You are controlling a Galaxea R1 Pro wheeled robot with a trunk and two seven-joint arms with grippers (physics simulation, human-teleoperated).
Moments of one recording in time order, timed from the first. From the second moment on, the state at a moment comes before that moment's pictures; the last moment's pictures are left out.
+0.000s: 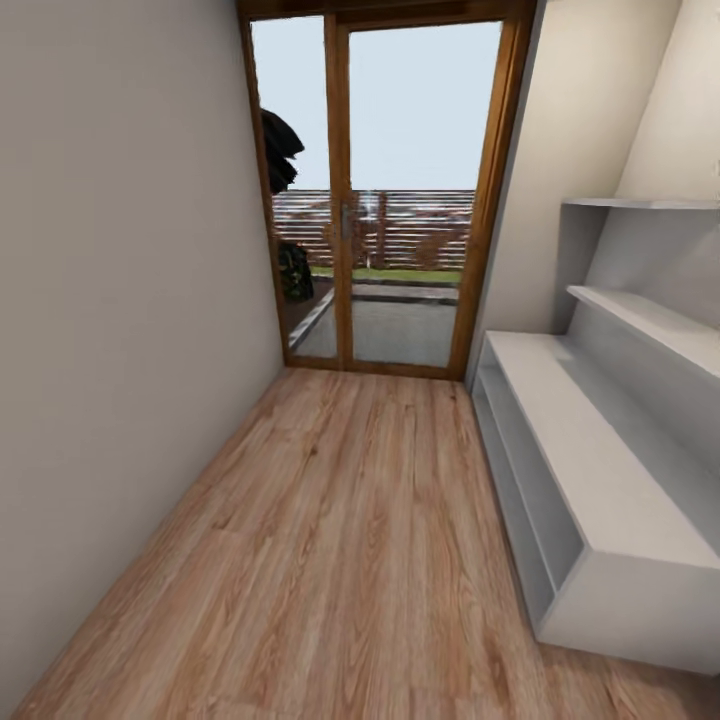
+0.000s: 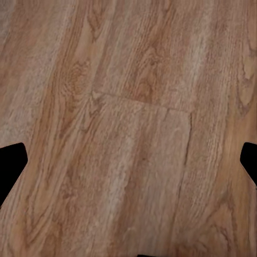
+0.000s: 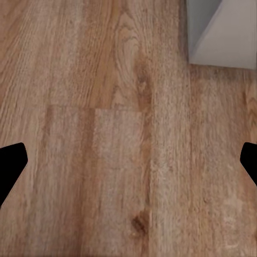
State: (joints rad) left arm -0.18 0.07 0.04 -0.29 0.04 -0.31 0.01; right arm -0.06 -0.07 -0.12 -0.46 0.00 -0.33 0.00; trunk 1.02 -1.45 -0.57
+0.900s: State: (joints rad) left arm -0.18 0.07 0.04 -0.29 0.04 -0.31 0.01; right arm -0.06 -0.07 -0.12 -0.46 0.00 -0.33 0.00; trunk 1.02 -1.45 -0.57
